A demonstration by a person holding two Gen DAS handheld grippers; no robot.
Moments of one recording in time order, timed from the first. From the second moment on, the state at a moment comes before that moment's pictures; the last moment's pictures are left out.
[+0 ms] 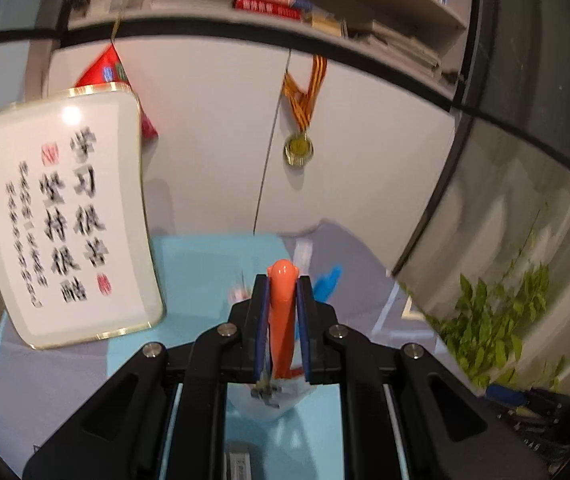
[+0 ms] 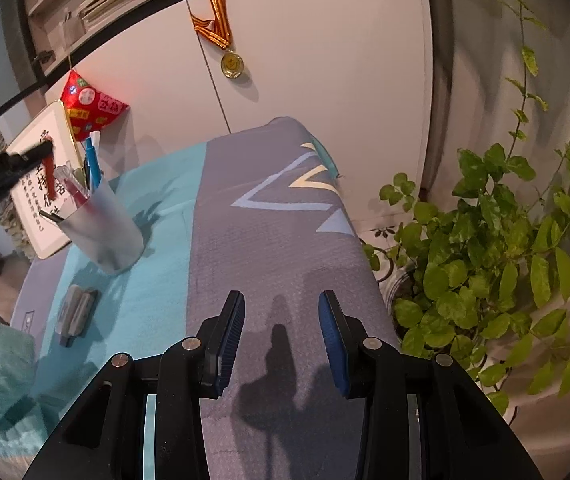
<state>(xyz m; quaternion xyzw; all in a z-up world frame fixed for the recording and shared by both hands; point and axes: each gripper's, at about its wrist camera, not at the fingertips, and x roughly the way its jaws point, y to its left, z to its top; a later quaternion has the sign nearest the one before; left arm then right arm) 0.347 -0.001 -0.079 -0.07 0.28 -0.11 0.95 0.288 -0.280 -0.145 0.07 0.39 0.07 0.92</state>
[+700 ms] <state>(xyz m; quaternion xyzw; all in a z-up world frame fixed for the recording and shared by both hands) 0.267 0.024 -0.096 -0.01 0.33 -0.11 0.94 0.272 -0.262 -0.133 0.06 0.39 0.09 0.91</state>
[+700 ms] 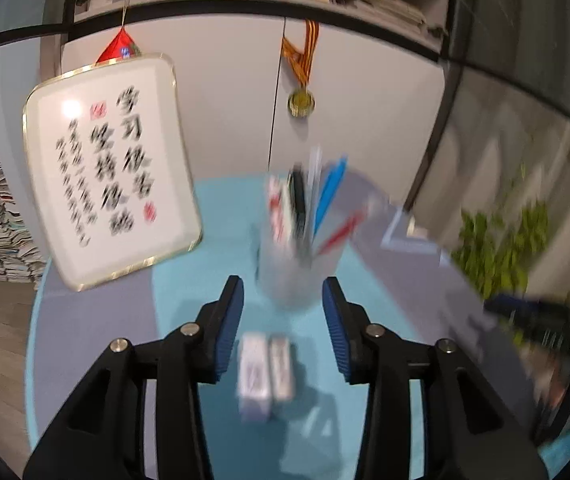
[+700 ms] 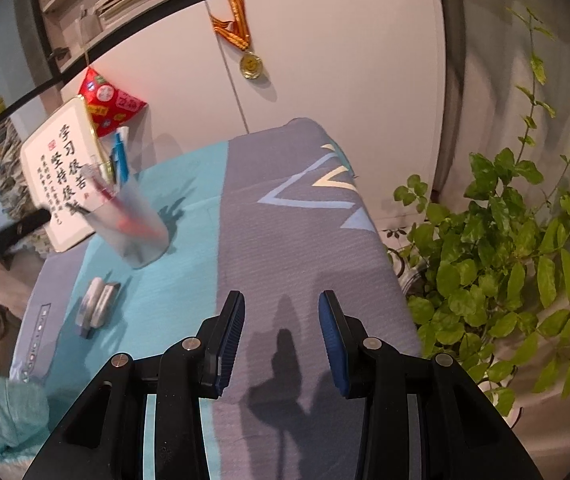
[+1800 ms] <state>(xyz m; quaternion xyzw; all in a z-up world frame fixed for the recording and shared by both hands) 0.192 0.064 -0.174 -0.05 0.43 -0.09 0.90 0.299 -0.081 -0.144 0.00 0.50 0.16 0.85</state>
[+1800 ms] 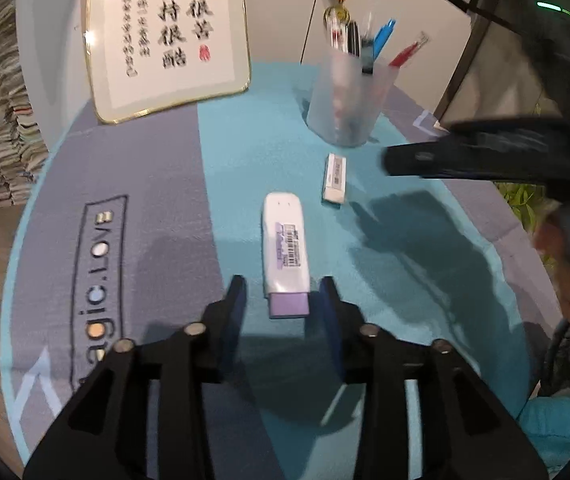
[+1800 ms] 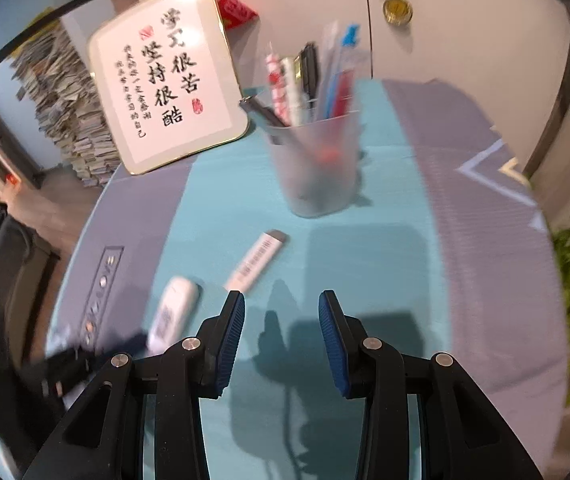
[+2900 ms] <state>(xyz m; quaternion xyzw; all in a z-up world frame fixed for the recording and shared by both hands) 0.228 0.059 -0.172 -0.03 0.42 -0.13 0.90 0.278 -0.088 -0.106 0.00 0.44 0.17 0.88</state>
